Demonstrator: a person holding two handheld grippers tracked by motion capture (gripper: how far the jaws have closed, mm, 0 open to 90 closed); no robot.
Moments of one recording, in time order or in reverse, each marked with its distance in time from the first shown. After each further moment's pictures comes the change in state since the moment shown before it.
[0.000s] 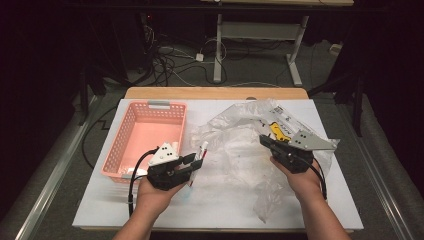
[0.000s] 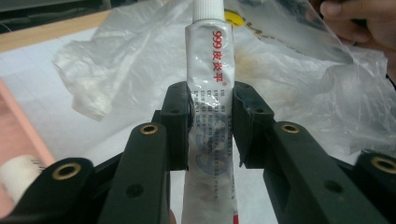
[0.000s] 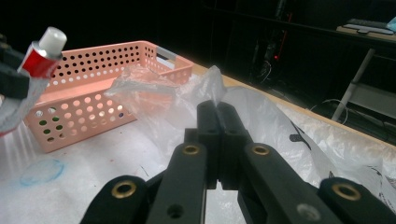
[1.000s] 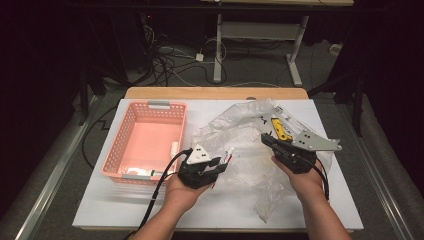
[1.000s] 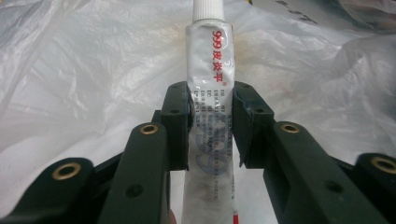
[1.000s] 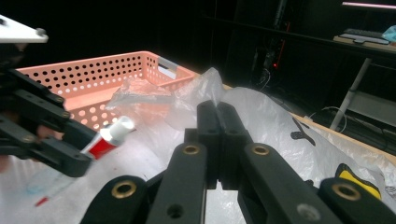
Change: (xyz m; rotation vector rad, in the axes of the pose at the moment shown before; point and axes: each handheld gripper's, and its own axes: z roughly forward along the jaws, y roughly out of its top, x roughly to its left) left arm -0.018 0.009 0.071 0.071 -0.028 0.036; right arm 0.002 0.007 -0.008 -0.033 0.000 -0.001
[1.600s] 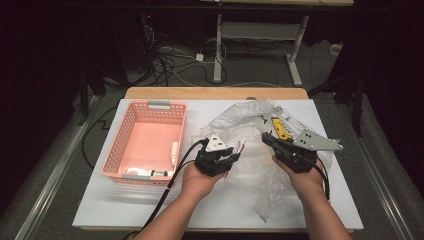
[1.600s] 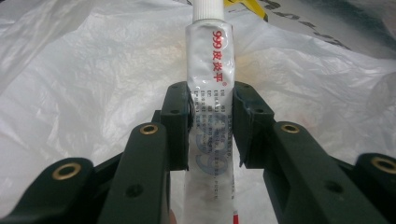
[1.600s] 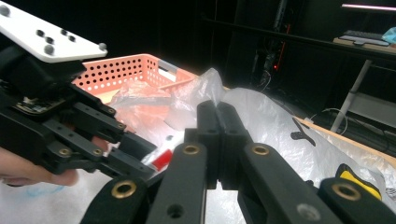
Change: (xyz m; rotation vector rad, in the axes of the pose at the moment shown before) left arm 0.005 0.024 0.044 0.000 0.009 0.001; right arm -0.002 0.001 -0.001 -0.009 0.001 0.004
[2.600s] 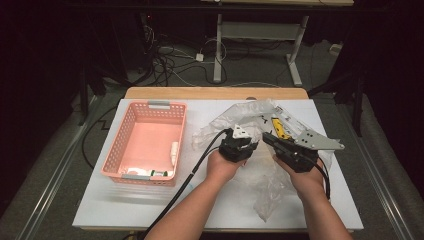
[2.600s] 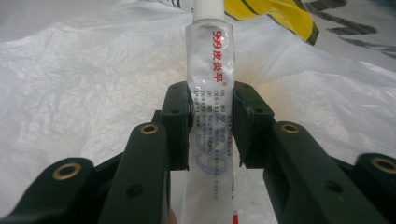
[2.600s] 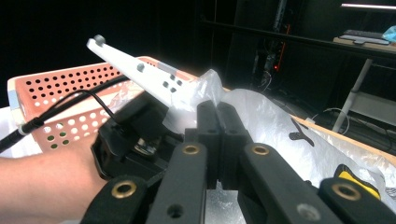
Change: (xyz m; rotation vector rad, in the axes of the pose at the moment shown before) left arm 0.008 0.024 0.082 0.008 0.008 -0.003; right arm -0.003 -0.001 -0.001 -0.007 0.001 0.018
